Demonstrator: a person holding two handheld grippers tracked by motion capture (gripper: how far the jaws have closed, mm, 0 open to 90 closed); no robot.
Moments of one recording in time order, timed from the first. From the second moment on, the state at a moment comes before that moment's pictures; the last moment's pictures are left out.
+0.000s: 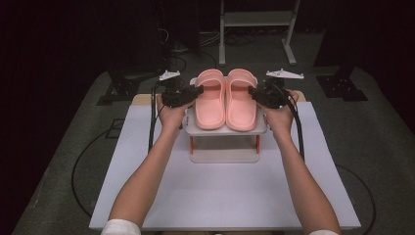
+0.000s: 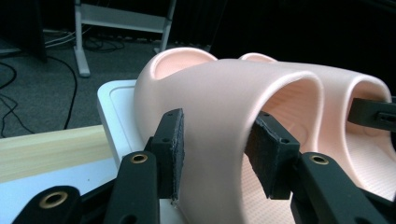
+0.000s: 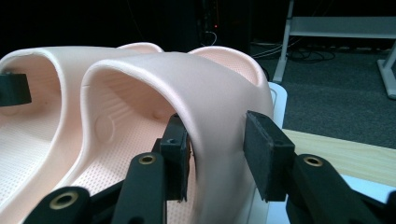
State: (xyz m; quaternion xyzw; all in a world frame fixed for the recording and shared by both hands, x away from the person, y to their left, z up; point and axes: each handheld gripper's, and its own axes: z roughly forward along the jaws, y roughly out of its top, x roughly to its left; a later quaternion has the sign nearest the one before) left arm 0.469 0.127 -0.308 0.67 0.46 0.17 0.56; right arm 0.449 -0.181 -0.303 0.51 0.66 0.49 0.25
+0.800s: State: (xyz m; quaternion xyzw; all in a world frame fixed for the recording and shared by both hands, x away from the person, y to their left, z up) left arm 0.452 0.132 -0.301 0.67 0.45 0.17 0.56; right arm 0.432 -0.194 -0.303 0.49 0.67 0.51 0.23
